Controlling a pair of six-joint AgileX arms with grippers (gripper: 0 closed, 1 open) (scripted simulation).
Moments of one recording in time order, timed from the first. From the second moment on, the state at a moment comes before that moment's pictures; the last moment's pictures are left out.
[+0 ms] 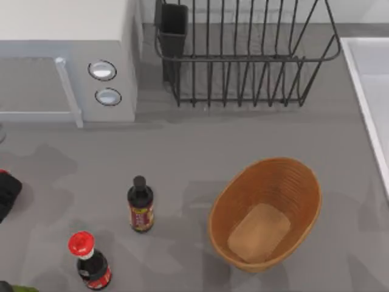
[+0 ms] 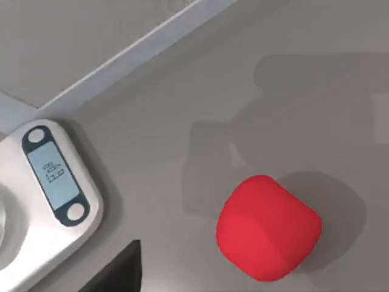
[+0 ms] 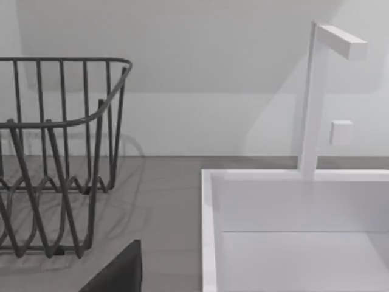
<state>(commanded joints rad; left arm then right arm) 0.04 0.91 0.63 -0.54 0.03 0.62 0.00 0.00 0.00 0.00 0.00 0.00</state>
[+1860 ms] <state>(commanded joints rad) 0.11 1.93 1.10 -0.75 0.00 1.21 0.00 0.00 0.00 0.00 0.00 0.00</state>
